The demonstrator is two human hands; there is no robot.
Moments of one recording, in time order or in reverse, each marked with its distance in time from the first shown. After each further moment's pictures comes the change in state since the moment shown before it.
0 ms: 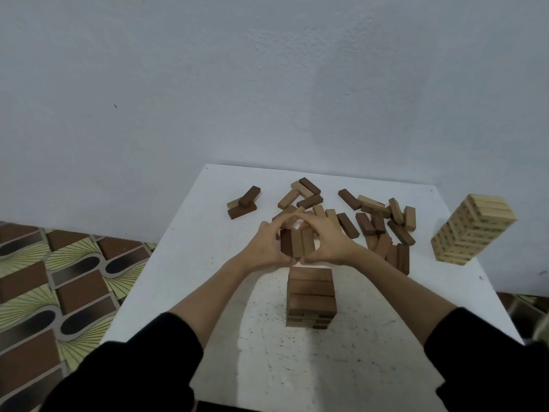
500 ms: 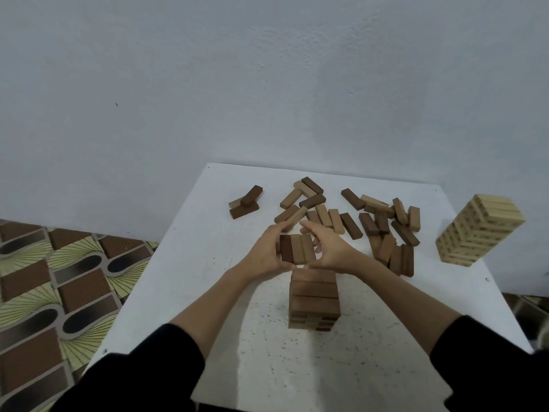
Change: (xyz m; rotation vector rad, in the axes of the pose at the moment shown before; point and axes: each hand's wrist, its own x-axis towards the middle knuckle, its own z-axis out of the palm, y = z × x) left_hand -0.005 -0.015 0.011 -0.012 0.030 -0.051; right_hand -0.004 0.012 0.013 0.018 -0.062 0.110
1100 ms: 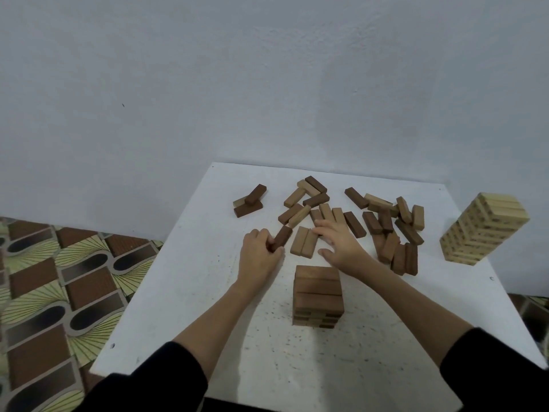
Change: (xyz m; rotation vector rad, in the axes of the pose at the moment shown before) left_hand -0.012 -0.011 0.009 0.144 0.433 -0.183; right_hand -0.008 0.018 0.003 -0.212 0.182 -0.032
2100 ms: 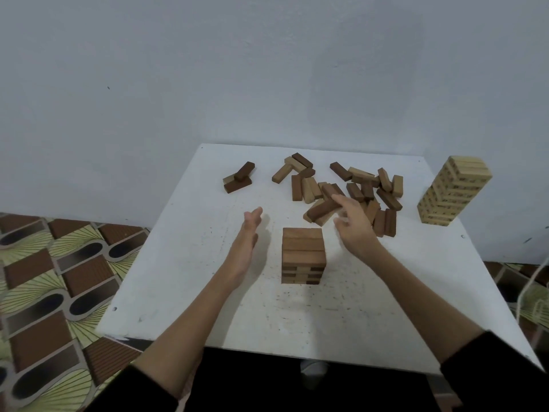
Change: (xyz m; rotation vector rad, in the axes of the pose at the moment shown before) left_hand -0.071 0.028 -0.039 -0.579 -0.326 -0.167; right_hand -0.068 -0.020 -0.019 0.310 0.285 0.244
